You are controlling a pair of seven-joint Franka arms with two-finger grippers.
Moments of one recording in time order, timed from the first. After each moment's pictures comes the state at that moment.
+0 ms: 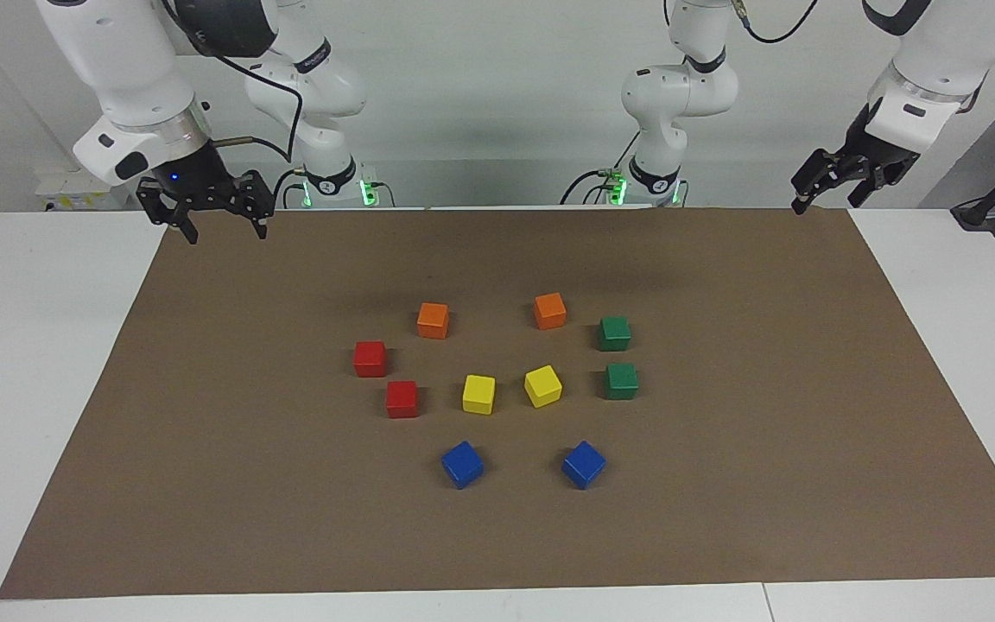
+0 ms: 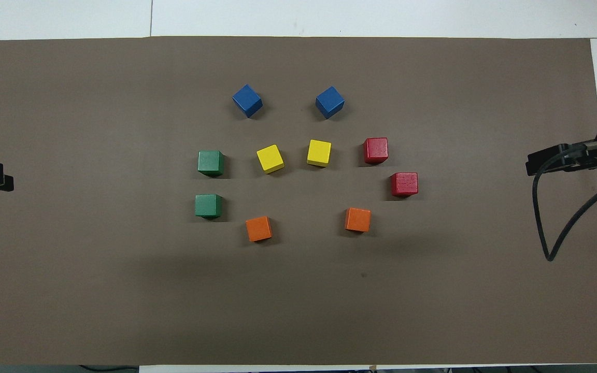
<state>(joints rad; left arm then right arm) -0.02 -0.10 0.04 -1.63 -0.02 1.49 -0.05 -0.09 -0.04 0.11 -1.64 -0.01 1.57 -0.05</state>
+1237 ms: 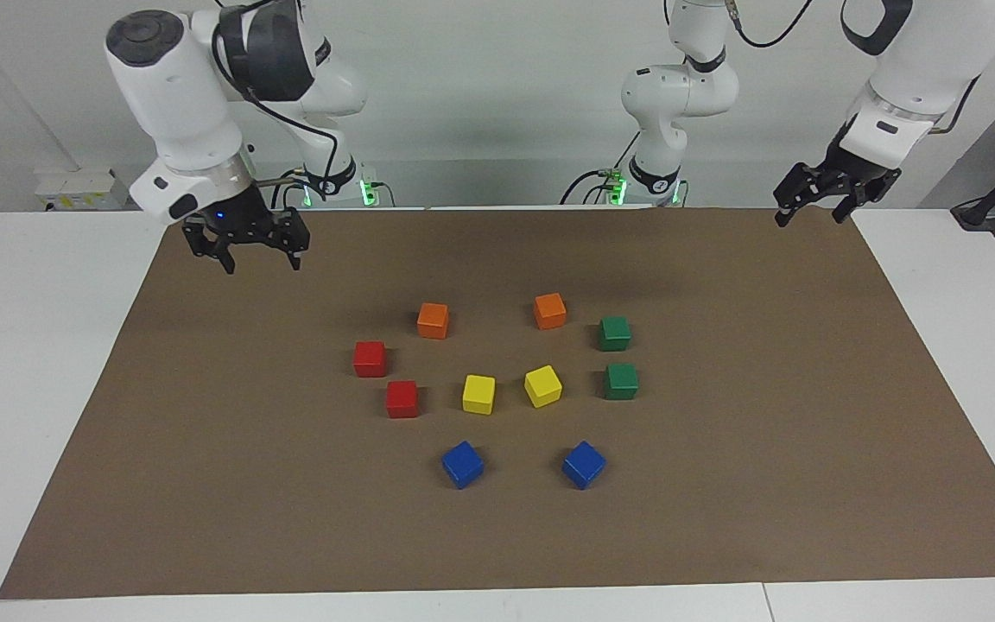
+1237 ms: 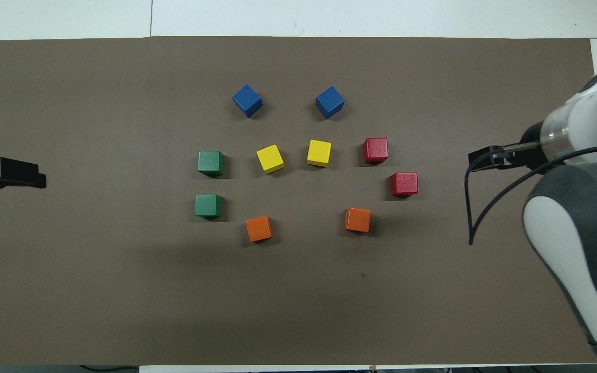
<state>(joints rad) -0.05 -0.13 0.03 -1.79 -0.05 1.66 -0.02 0.01 -0.02 0.12 -1.82 -0.01 1.82 0.07</state>
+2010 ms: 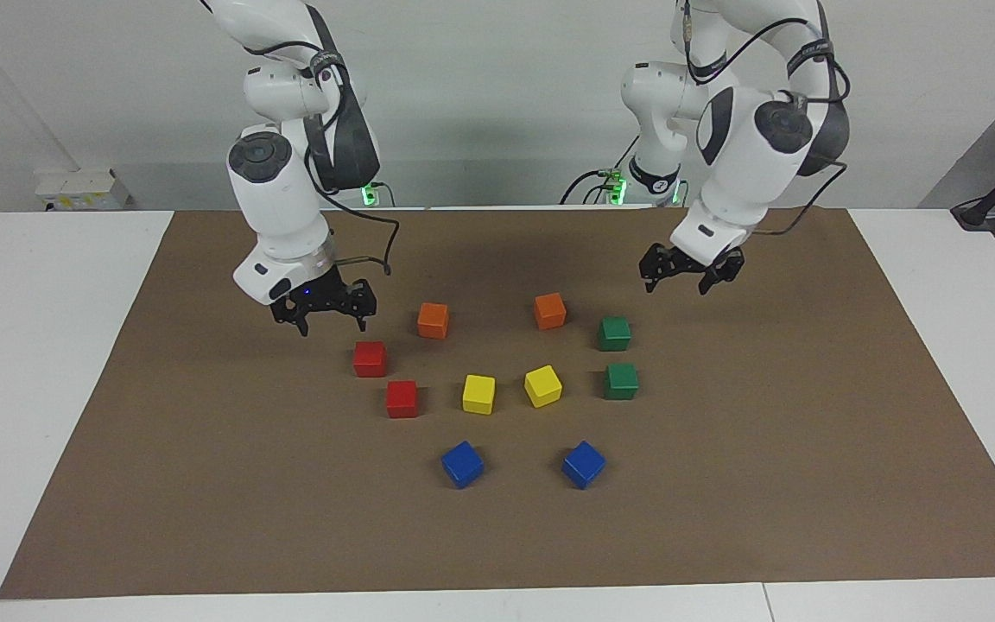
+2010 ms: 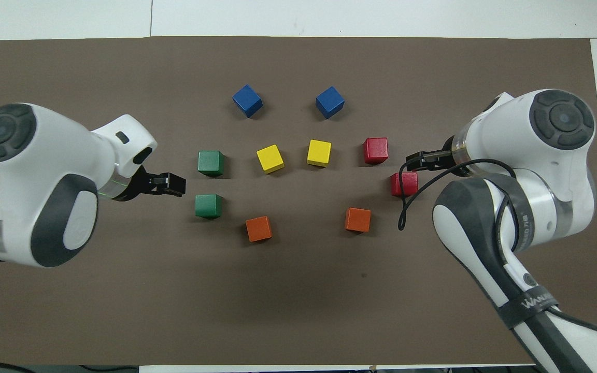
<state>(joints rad) -0.33 0.02 0.02 -2.00 -0.09 1.97 -0.18 0.10 0.09 0.12 -1.97 -0.01 2.12 0.18</state>
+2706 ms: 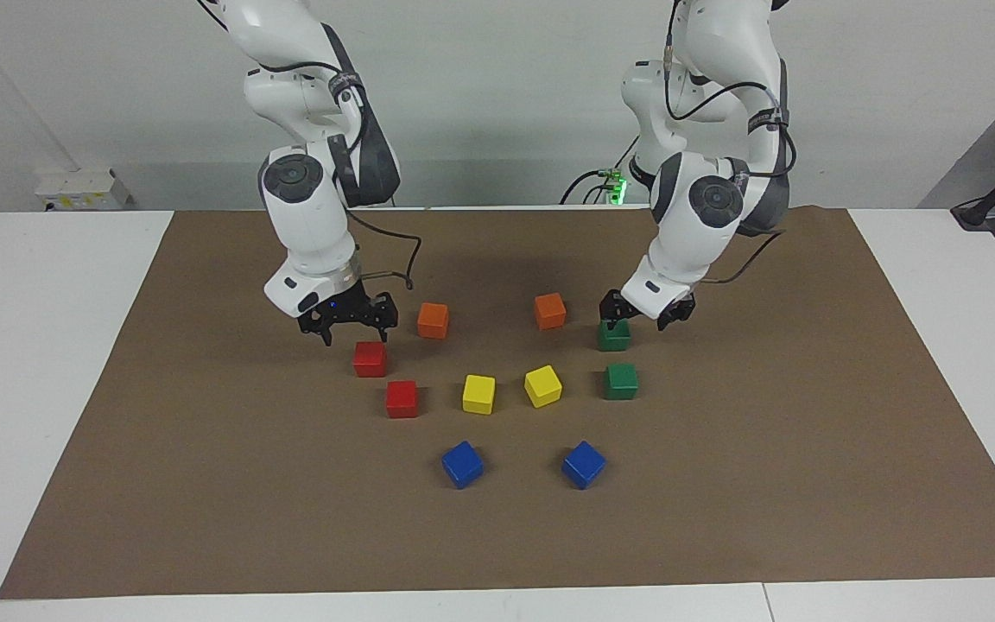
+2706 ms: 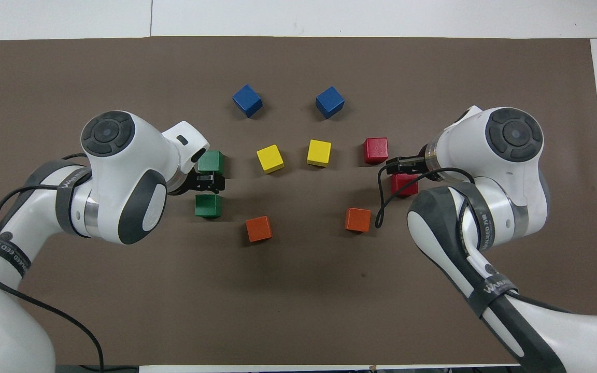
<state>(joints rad) -0.39 0.20 0.02 -2.00 -0.10 2.13 -0.24 0.13 0.16 0.12 -2.03 -0.01 2.25 0.24</state>
